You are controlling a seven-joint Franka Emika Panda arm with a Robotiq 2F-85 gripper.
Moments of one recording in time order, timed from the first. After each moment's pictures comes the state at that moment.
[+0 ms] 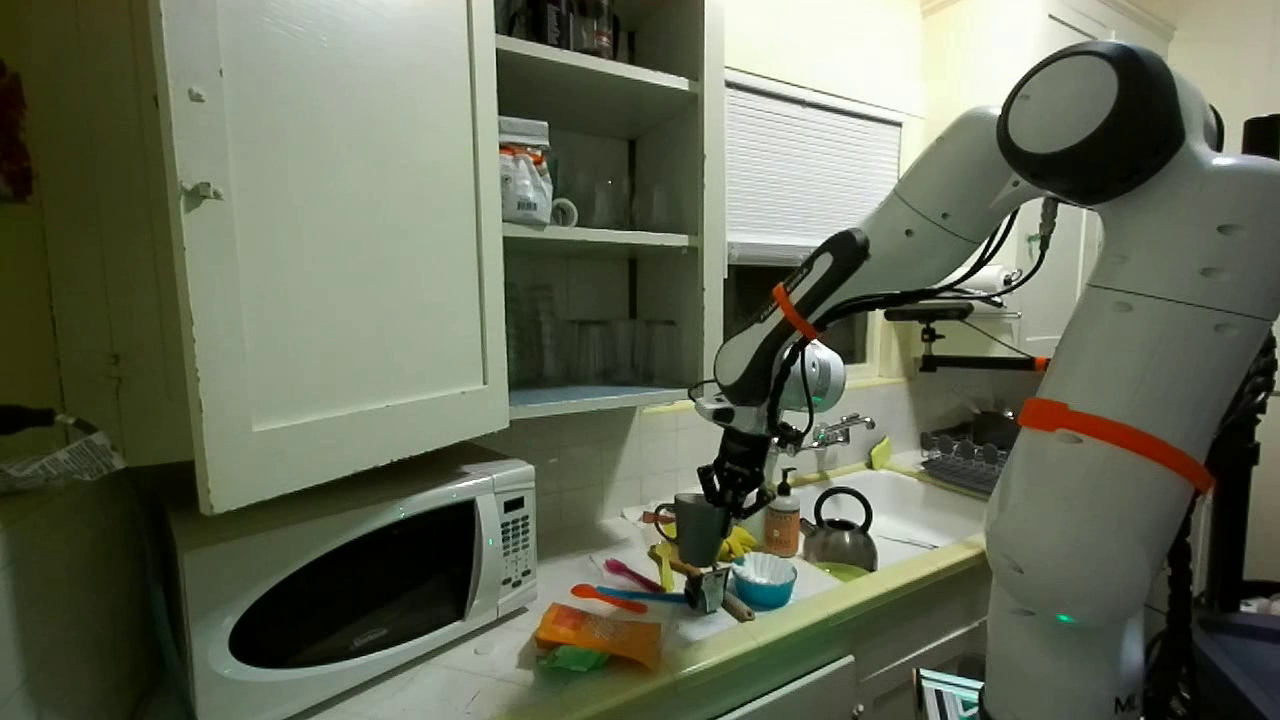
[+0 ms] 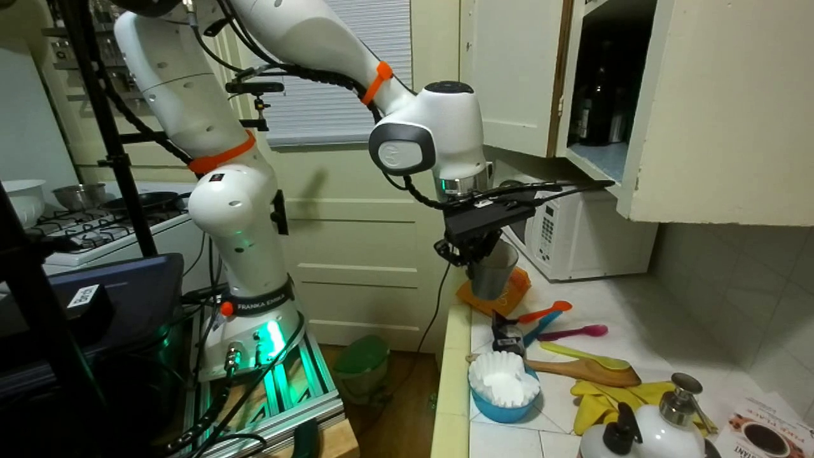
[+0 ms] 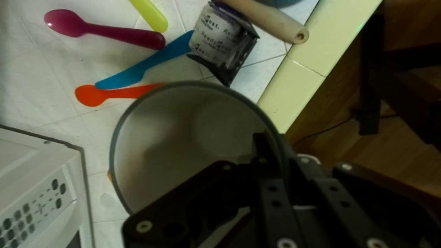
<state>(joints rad) -0.30 -0.30 -0.33 -2.70 0.15 2.56 -2.13</state>
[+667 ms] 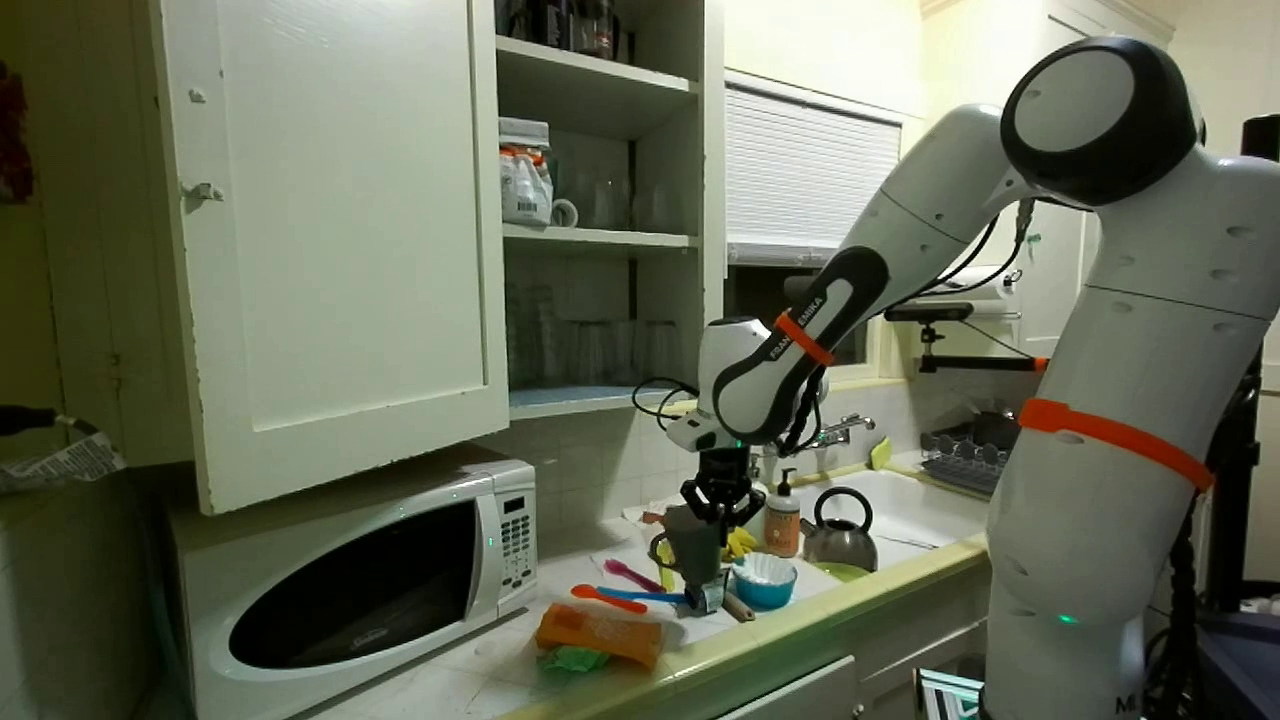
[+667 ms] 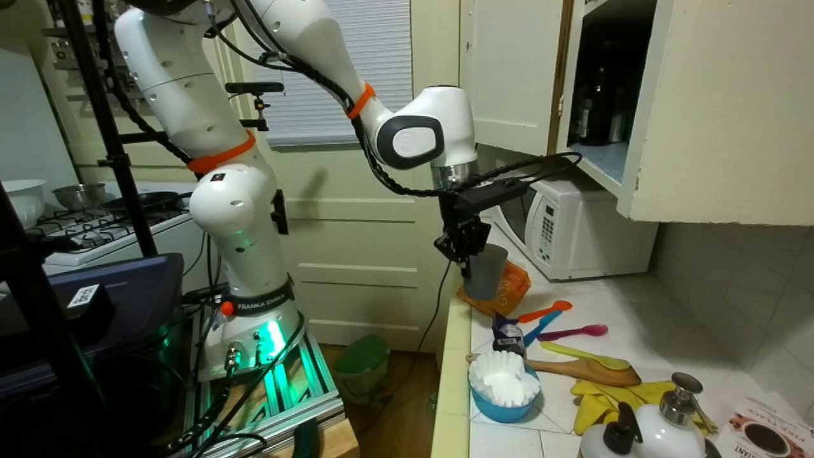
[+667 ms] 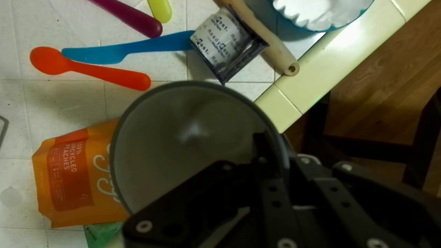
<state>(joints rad) -0.29 -0.29 -0.24 -2.72 -0.29 2.57 -1.98</state>
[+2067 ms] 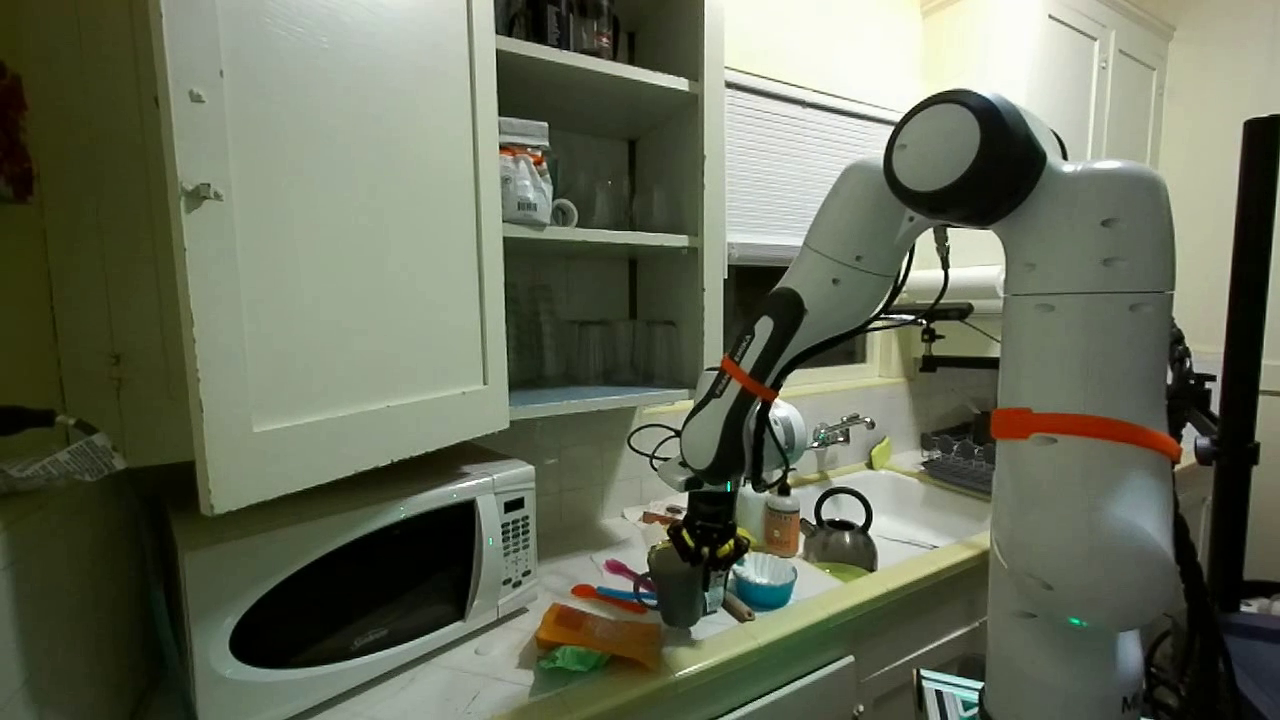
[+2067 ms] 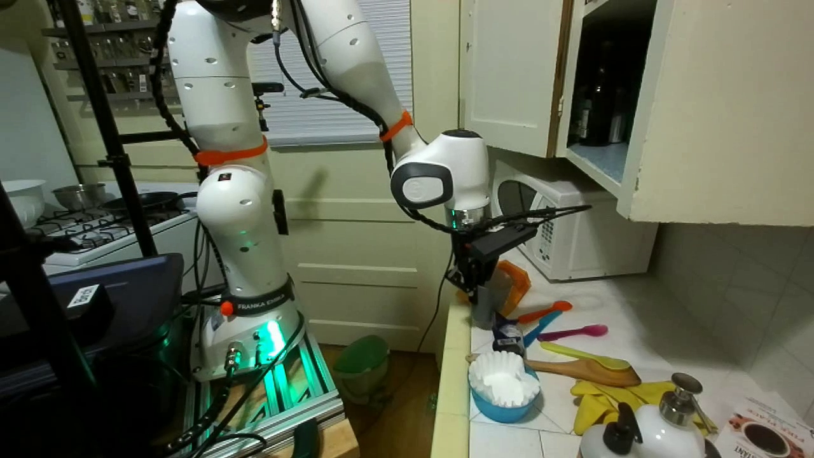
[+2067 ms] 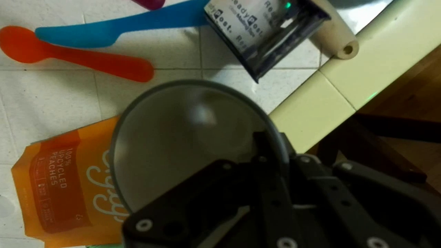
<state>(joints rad) -0.19 -0.02 -0.31 -2.67 0.07 2.78 -2.24</state>
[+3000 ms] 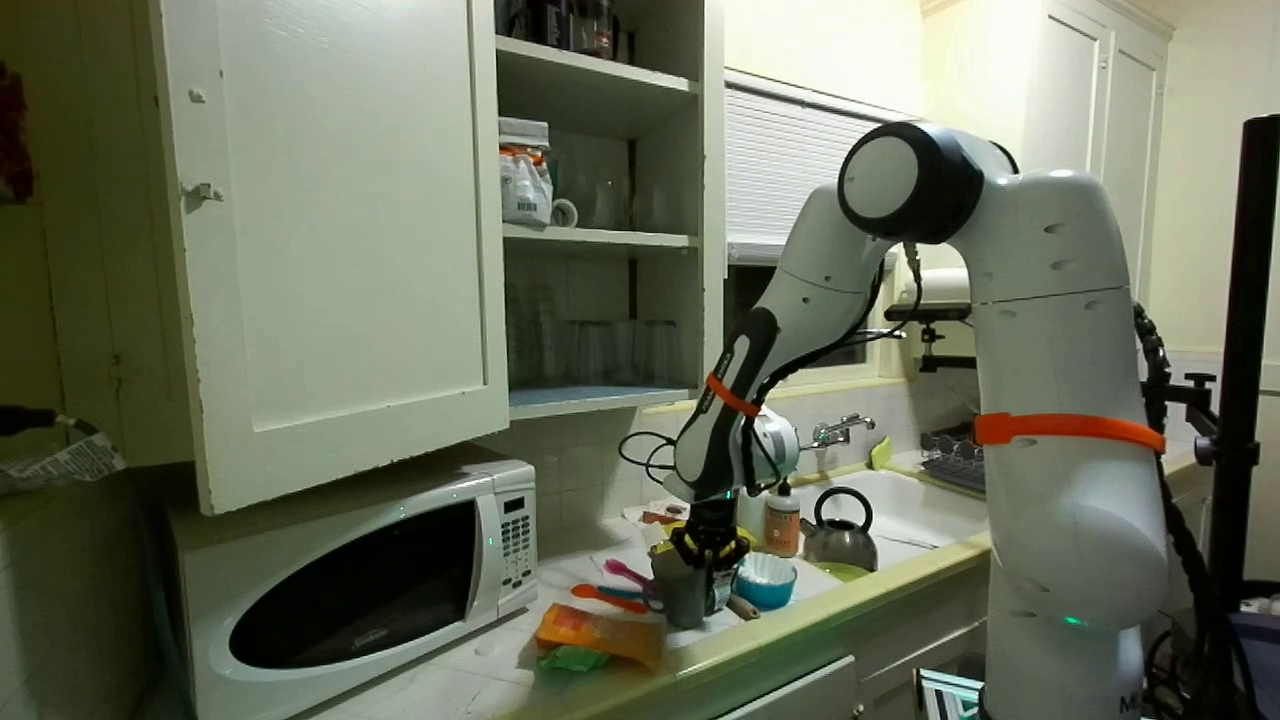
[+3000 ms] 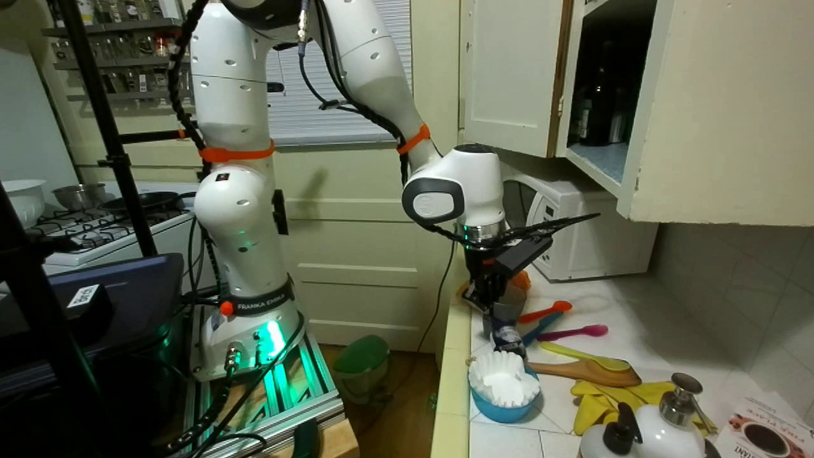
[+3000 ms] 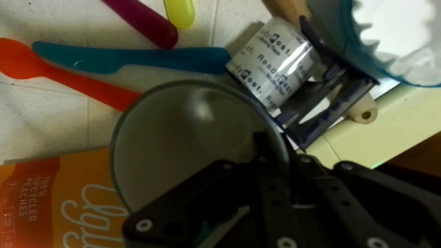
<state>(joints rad) -0.22 0.11 -0.32 -2.60 0.13 2.85 -2.49</state>
